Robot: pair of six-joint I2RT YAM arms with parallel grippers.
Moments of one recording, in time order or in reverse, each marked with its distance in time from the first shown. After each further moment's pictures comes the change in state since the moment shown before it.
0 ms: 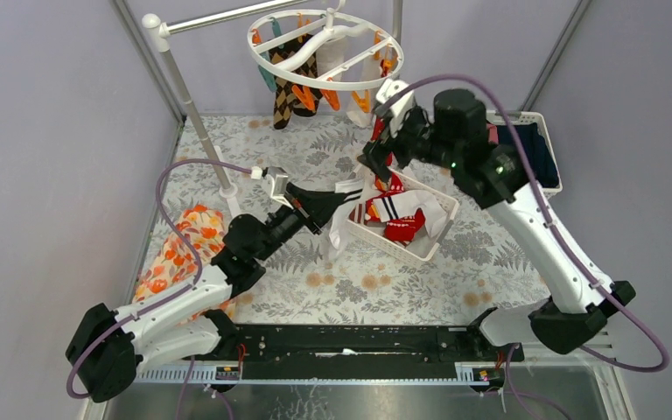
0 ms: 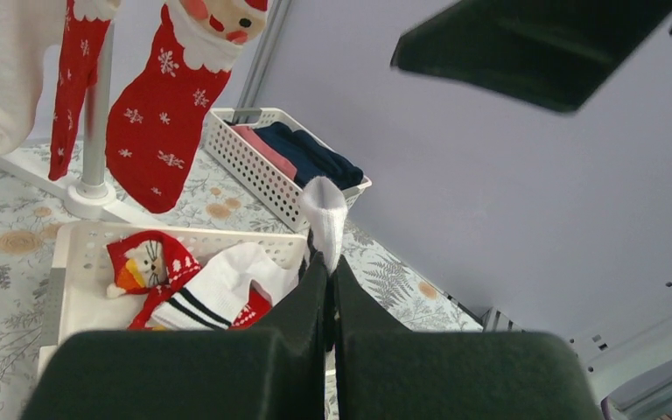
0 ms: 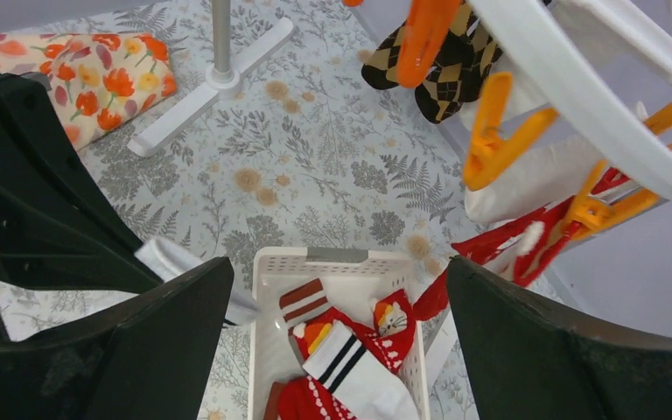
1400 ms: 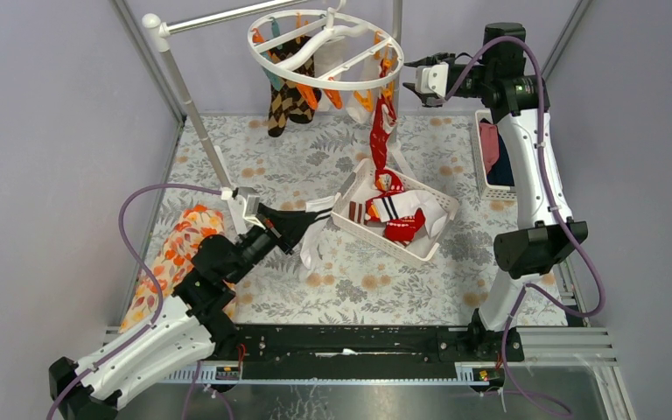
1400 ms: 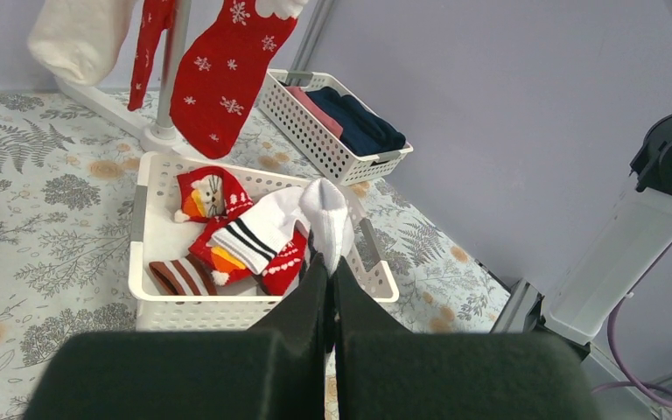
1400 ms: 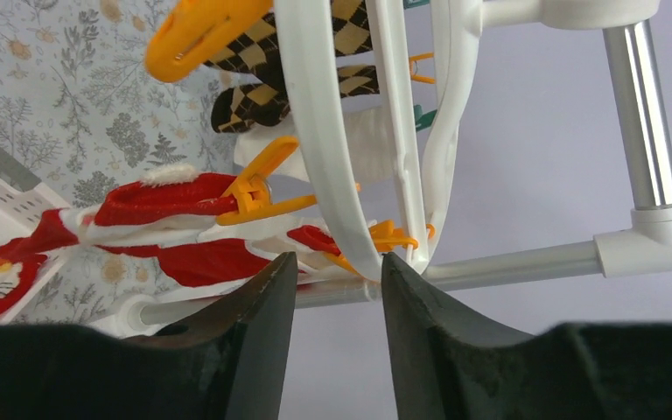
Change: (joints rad) left arm 0.000 -0.384 -0.076 -0.407 -0.071 0.045; right arm -0.439 0.446 0.466 -0.118 -0.667 -1.075
